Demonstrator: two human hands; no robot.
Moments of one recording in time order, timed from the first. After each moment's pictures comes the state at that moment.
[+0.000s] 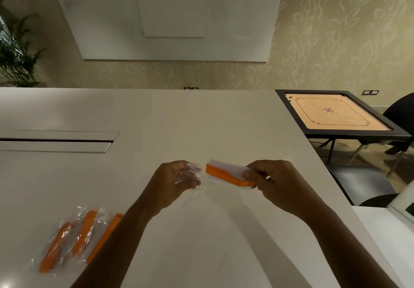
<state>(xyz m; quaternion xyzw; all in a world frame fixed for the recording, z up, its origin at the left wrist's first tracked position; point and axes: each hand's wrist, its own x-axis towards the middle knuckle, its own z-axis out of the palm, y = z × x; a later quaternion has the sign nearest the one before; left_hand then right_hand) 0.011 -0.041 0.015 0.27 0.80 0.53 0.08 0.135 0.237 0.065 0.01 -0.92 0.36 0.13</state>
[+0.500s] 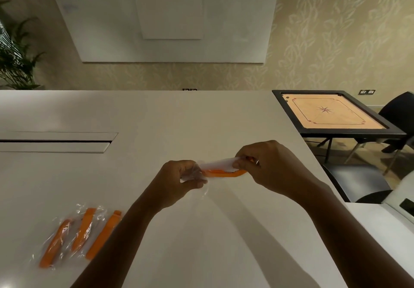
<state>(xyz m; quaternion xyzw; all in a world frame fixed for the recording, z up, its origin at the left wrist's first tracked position) 0.033 -0.026 0.032 0.32 0.82 0.47 0.06 0.132 0.233 0.106 0.06 -0.96 0.22 0.14</state>
